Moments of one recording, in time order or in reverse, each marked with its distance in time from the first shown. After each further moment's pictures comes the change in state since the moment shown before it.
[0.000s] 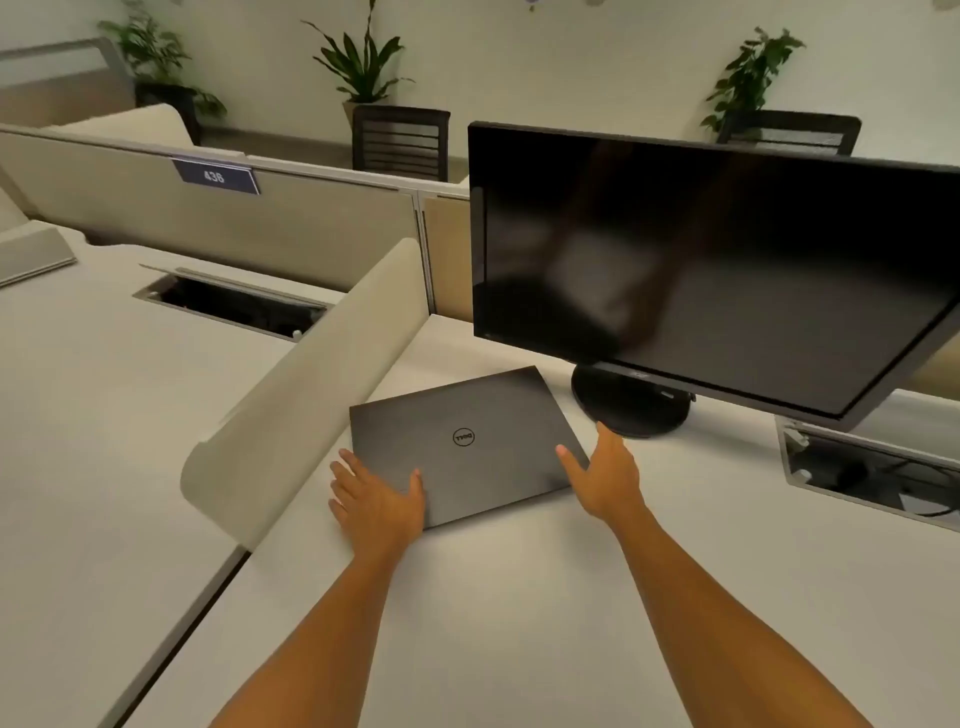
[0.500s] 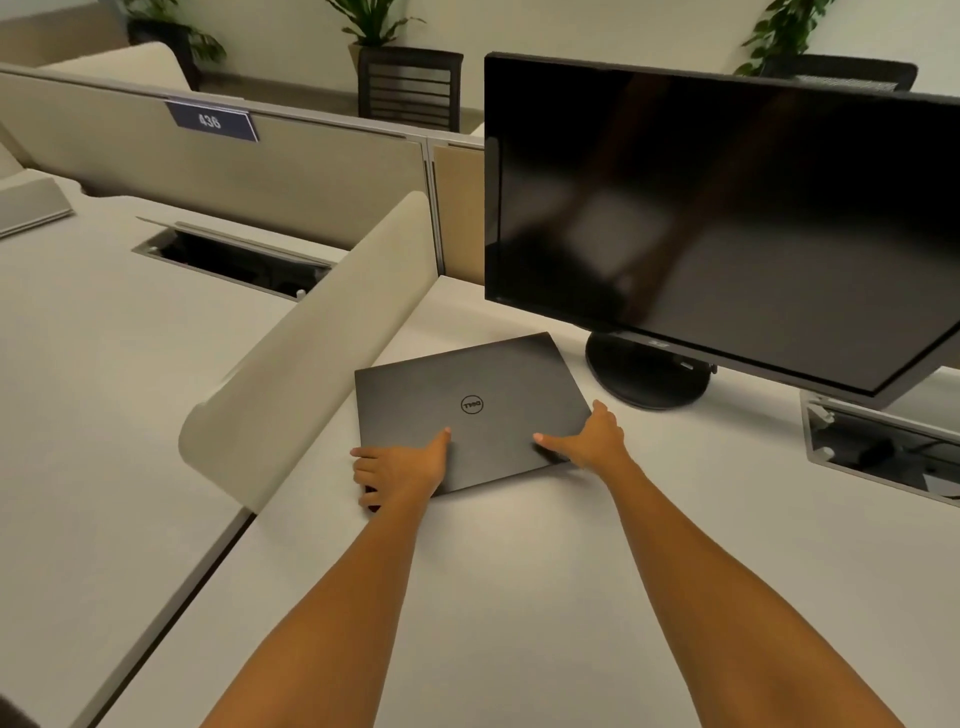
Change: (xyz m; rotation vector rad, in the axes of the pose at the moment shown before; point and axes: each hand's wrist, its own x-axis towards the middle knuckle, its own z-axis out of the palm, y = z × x) left_hand 0.013 0.030 0.012 -0.113 -0.178 -0.487; right_hand 0.030 -0.013 0.020 0.080 -0.214 0.197
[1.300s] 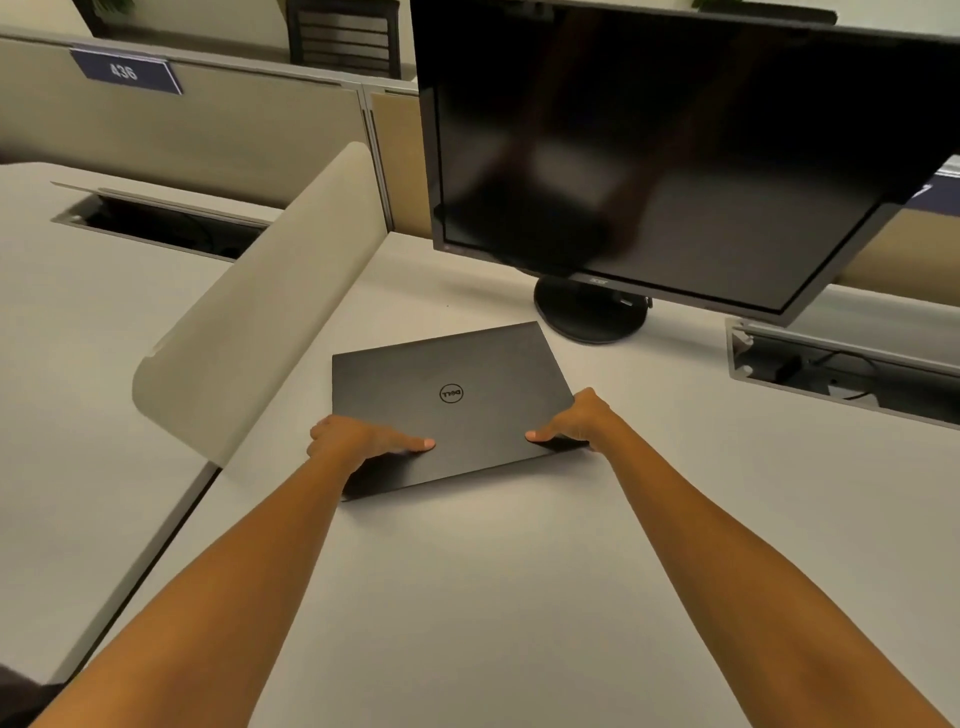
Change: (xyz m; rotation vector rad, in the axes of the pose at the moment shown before) left_hand -0.009 -0.030 -0.036 0.530 -0.309 0.163; right_hand -0.062 0.046 -0.031 0.033 -0.159 0.200
